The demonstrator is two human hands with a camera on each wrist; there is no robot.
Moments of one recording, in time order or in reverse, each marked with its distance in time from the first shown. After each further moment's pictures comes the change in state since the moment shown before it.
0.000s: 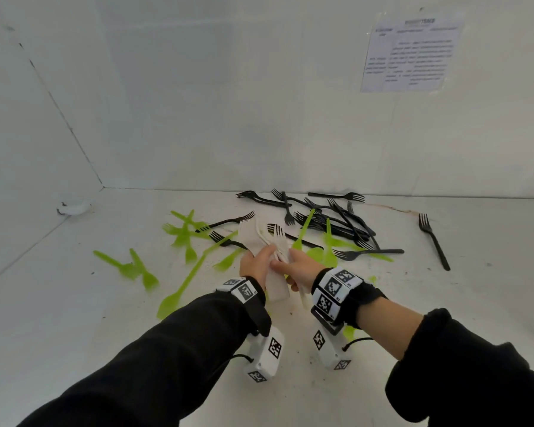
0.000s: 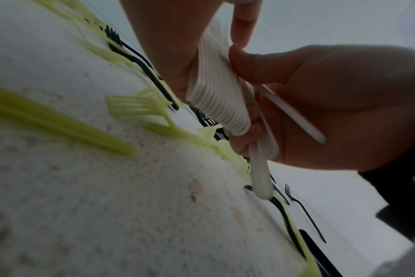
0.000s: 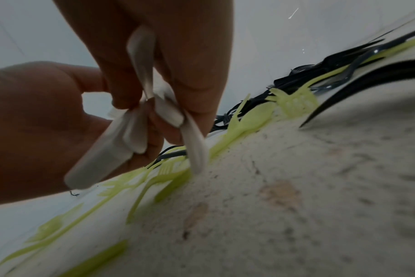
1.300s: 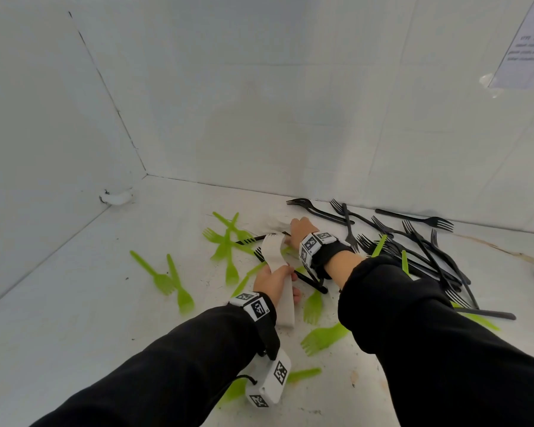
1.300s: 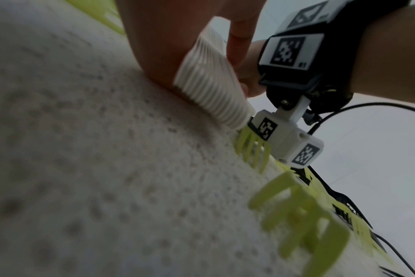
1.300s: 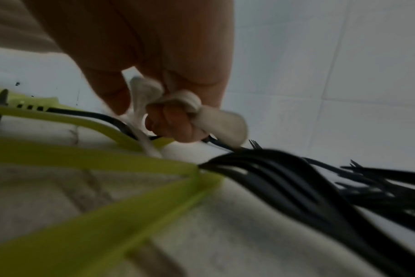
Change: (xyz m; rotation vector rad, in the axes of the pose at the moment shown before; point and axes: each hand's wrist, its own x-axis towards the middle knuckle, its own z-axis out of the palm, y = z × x) left_hand 0.097 0.011 -0.048 0.001 -0.020 -0.096; right_hand 0.206 -0.066 0.034 -0.613 0.116 0.030
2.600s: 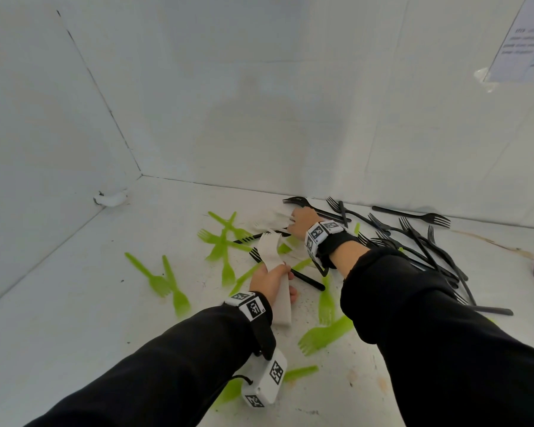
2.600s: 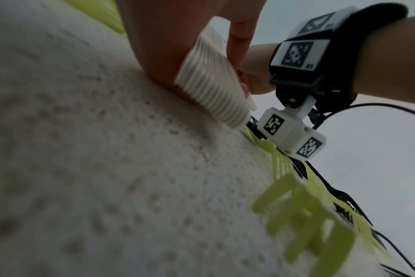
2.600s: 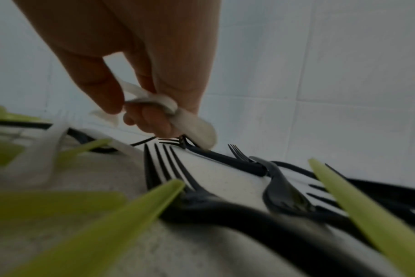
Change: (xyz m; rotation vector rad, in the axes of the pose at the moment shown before) left_hand -0.001 0.002 0.001 0.013 -0.022 0.016; right_hand 0.019 0.009 -0.021 -0.244 0.019 -0.153
